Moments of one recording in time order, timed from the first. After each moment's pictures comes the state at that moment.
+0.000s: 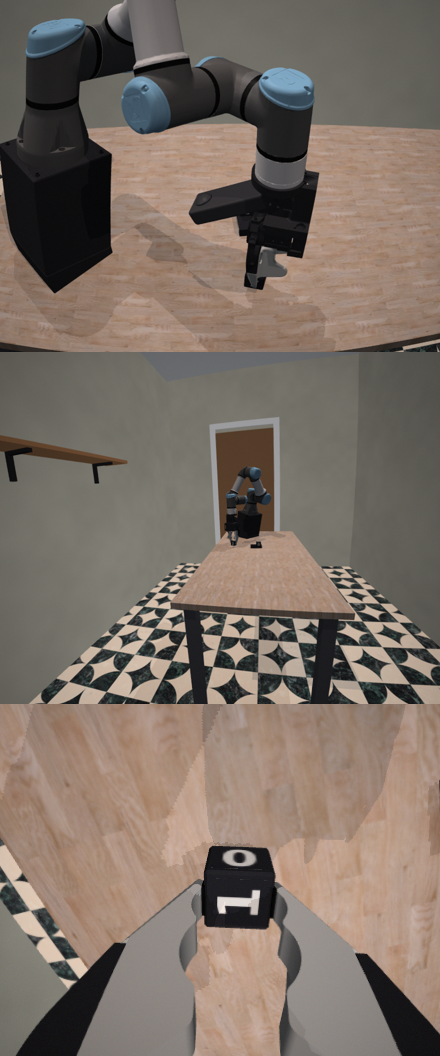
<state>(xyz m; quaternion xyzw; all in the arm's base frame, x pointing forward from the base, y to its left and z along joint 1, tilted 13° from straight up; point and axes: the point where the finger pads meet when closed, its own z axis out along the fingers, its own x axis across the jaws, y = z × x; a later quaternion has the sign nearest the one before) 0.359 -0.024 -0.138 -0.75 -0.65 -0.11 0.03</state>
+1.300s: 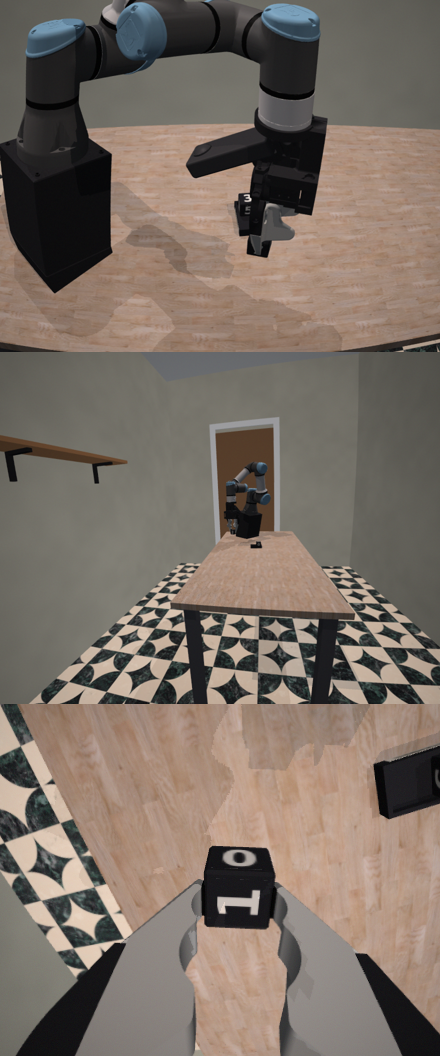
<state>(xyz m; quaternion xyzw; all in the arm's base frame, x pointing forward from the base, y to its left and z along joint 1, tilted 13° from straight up) 0.349 -0.040 -0.057 -0.75 -0.65 -0.11 0.03</state>
